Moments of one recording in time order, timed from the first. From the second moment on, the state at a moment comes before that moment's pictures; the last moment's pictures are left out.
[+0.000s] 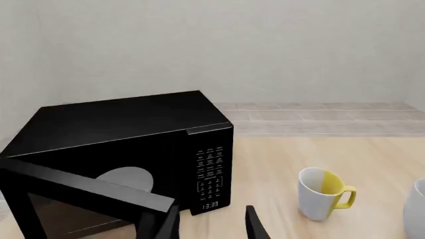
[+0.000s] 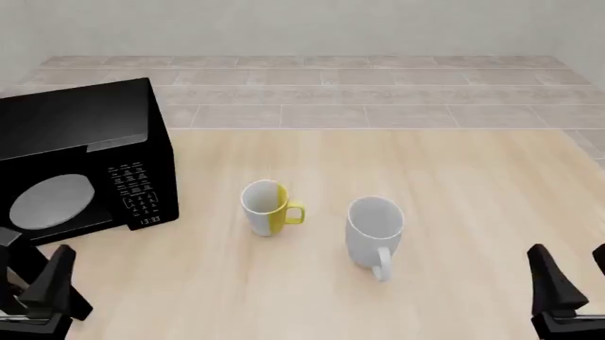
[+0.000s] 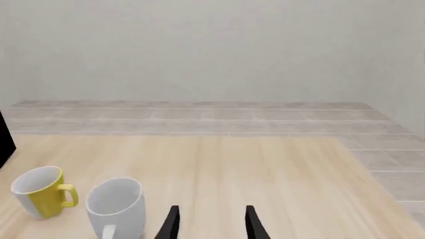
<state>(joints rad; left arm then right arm) 0.00 0.00 0.00 0.00 0.00 0.01 0.02 0.00 -0.01 0.00</state>
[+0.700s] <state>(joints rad) 0.00 0.01 0.00 0.00 0.00 0.17 0.30 -0.23 0.01 -0.08</state>
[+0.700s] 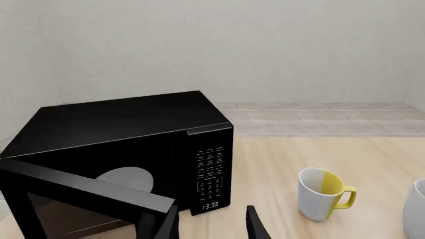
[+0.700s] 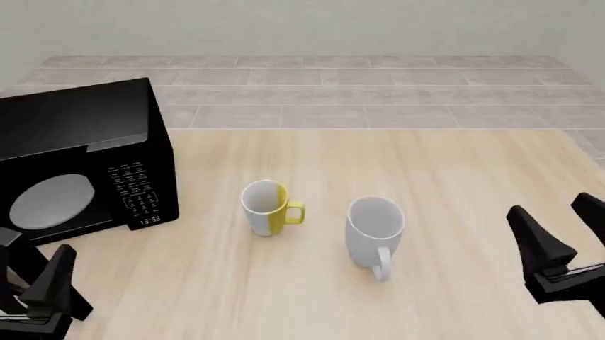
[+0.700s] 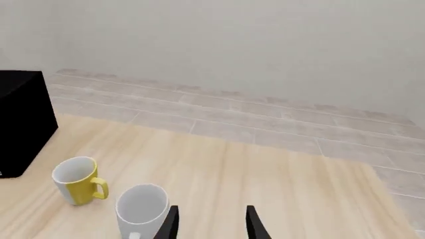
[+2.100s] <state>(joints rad) 0.00 0.01 0.00 0.00 0.00 0.59 1.31 -1.01 0.34 -0.41</state>
